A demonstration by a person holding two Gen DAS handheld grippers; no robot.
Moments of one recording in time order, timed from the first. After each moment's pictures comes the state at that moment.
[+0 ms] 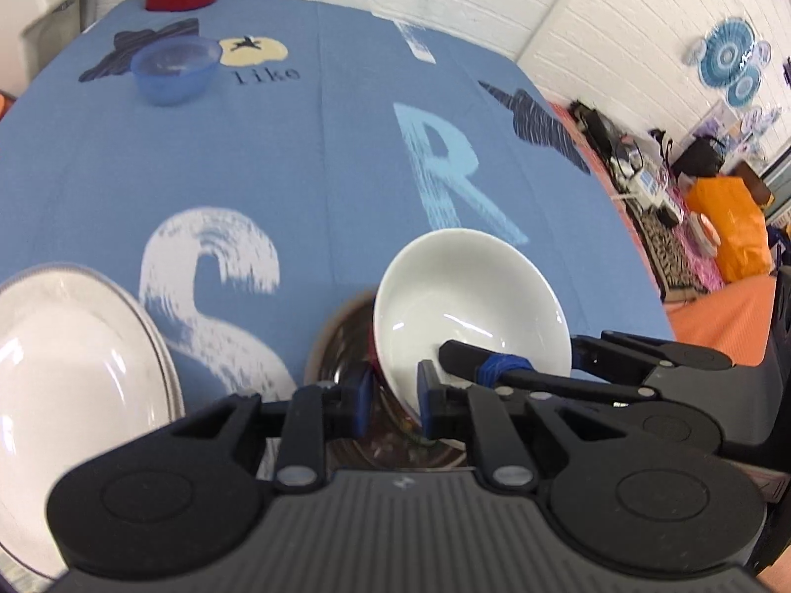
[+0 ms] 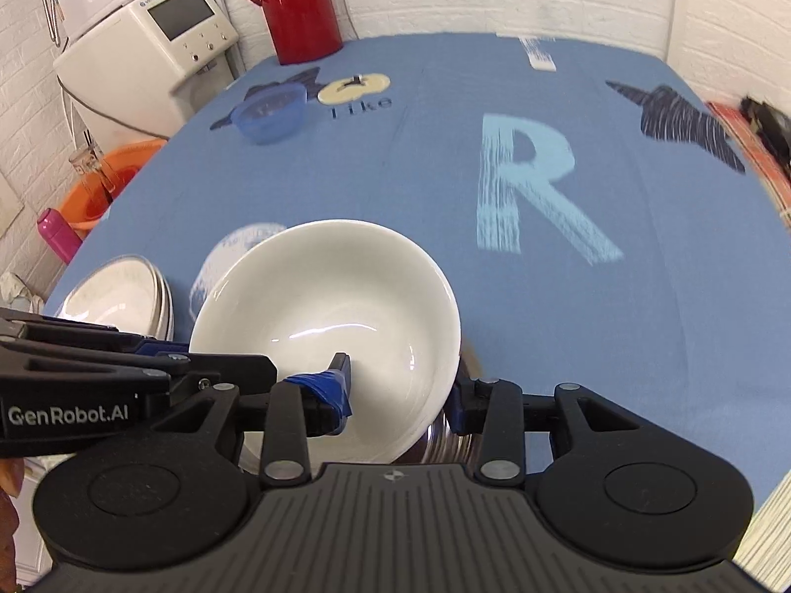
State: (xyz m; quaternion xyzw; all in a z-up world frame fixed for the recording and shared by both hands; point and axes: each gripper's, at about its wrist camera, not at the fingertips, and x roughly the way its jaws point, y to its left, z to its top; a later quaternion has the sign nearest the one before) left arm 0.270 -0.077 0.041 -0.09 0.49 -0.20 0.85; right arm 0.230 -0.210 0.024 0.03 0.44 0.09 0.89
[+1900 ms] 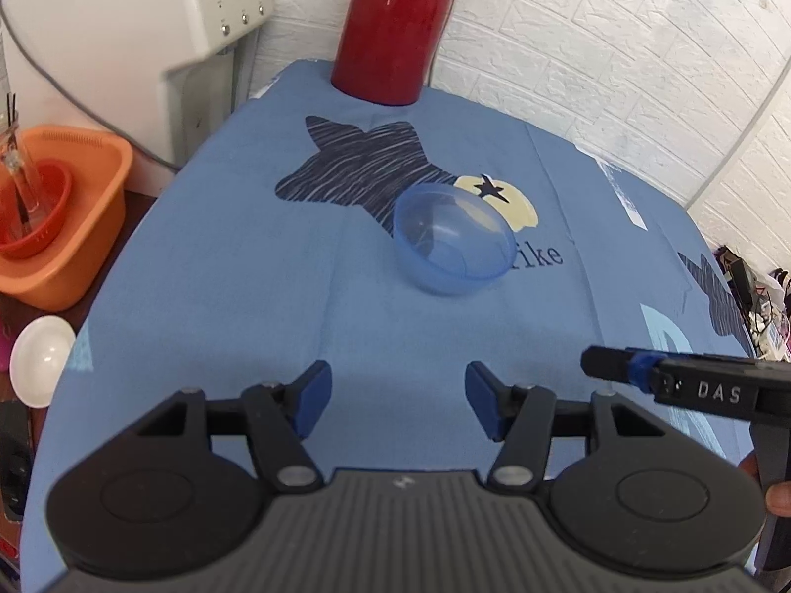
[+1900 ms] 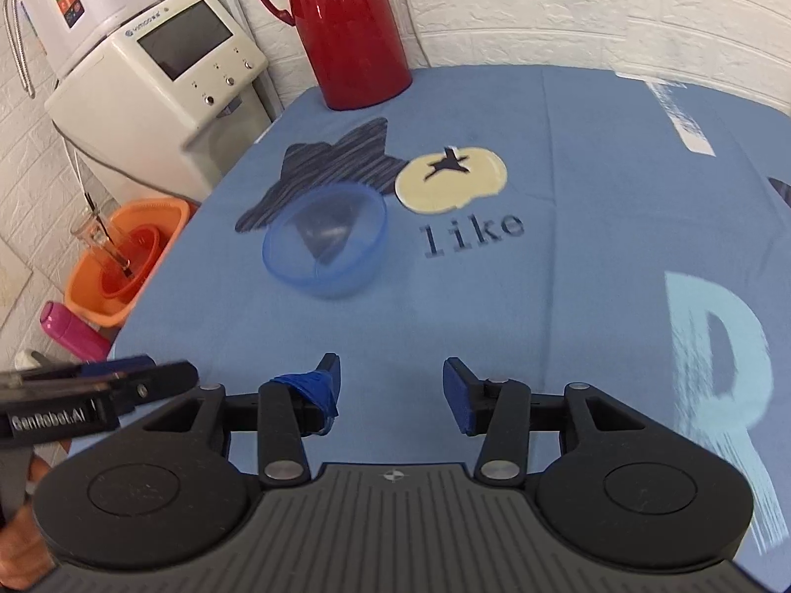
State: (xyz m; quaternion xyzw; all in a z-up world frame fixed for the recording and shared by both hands) left arm 0.442 0.097 0.045 -0.13 0.43 -0.06 0.89; right arm 0.444 -0.111 0.049 0.06 0.44 0.15 0.88
